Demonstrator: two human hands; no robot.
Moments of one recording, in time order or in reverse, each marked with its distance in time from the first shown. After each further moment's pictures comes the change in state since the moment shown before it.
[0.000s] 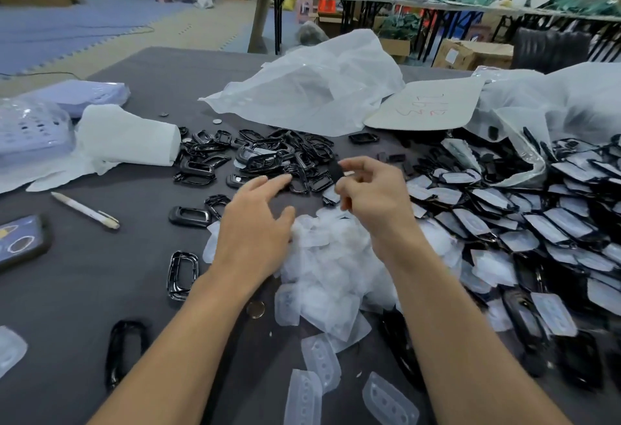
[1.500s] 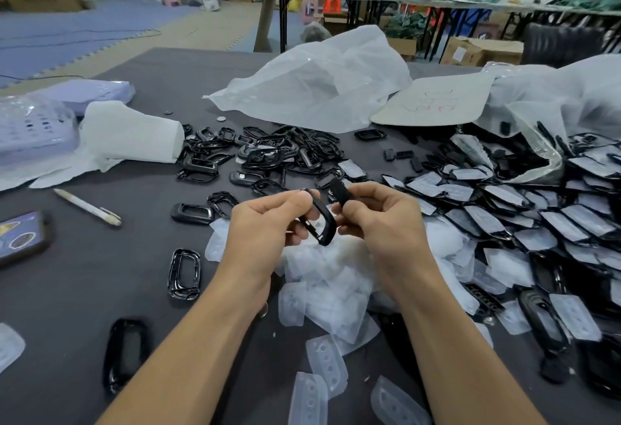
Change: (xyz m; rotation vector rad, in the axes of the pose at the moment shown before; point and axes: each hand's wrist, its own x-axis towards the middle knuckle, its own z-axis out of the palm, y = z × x) left_hand -0.017 0.016 0.003 -0.927 -0.095 -0.316; right_hand -0.036 0.018 -0.005 0.268 -0.064 0.059
